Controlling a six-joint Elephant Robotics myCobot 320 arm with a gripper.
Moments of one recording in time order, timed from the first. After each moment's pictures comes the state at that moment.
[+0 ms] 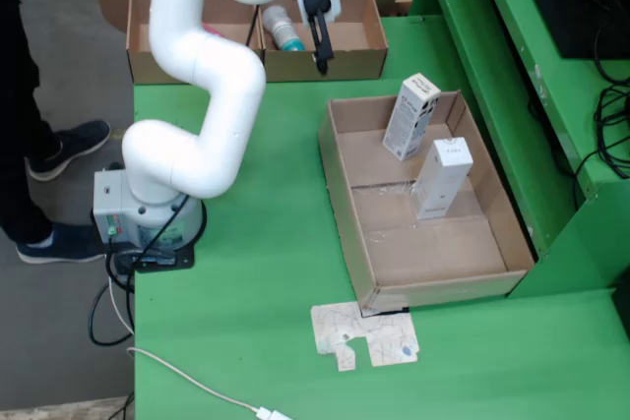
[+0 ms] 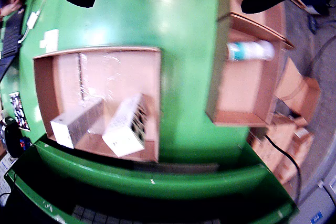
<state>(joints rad) 1.00 -0.67 0.35 -0.99 1.35 0.94</state>
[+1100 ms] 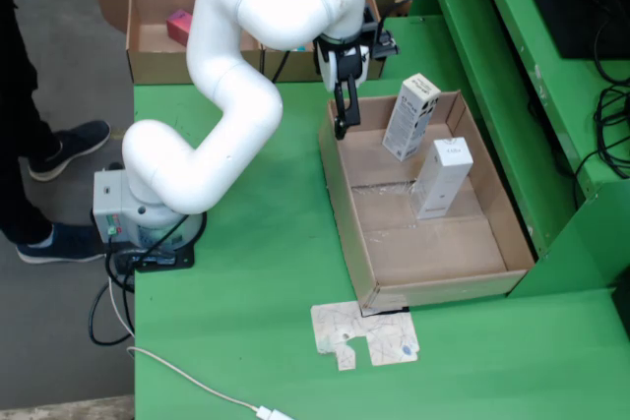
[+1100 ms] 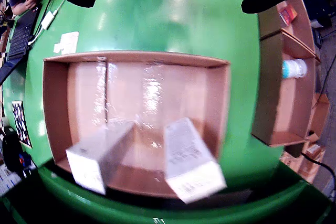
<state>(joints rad) 0.59 -0.93 0.71 -1.22 1.51 0.55</state>
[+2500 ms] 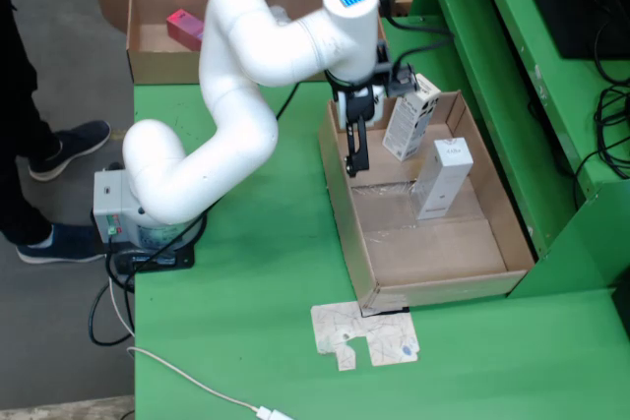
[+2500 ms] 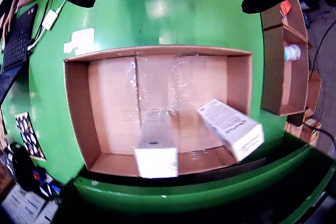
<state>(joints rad) 0.29 -0.91 0.85 -1.28 1.59 0.33</state>
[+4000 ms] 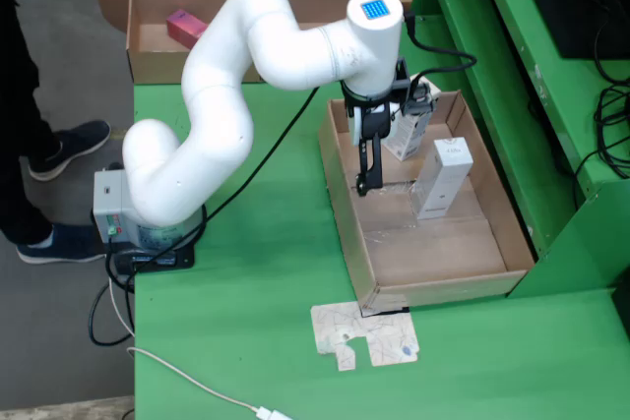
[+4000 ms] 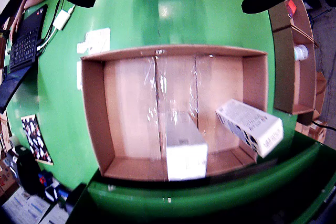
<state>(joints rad) 0.12 -0.62 0.11 -0.87 1.58 0.20</state>
